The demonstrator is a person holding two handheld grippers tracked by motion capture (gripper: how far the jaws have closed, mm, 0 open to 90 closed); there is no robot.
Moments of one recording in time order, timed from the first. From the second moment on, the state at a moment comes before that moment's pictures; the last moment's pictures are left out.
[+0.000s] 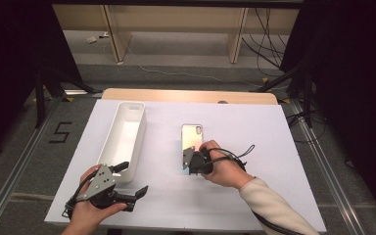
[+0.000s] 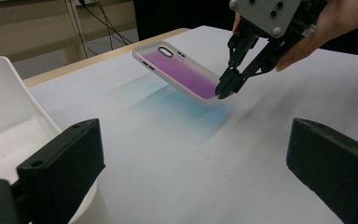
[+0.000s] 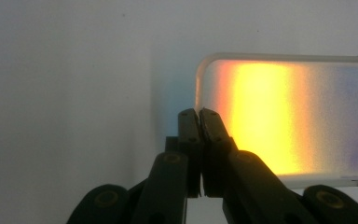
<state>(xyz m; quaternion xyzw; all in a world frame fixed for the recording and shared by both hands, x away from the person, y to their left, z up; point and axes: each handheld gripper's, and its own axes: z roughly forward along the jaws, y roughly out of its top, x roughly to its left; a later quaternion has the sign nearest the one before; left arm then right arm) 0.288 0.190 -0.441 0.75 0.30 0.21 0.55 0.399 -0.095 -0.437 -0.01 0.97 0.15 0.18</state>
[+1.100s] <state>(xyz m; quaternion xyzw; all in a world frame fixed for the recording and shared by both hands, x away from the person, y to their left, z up) 0.289 0.189 -0.442 0.75 0.30 0.21 0.55 0.374 -0.106 -0.429 -0.02 0.97 0.17 0.20</state>
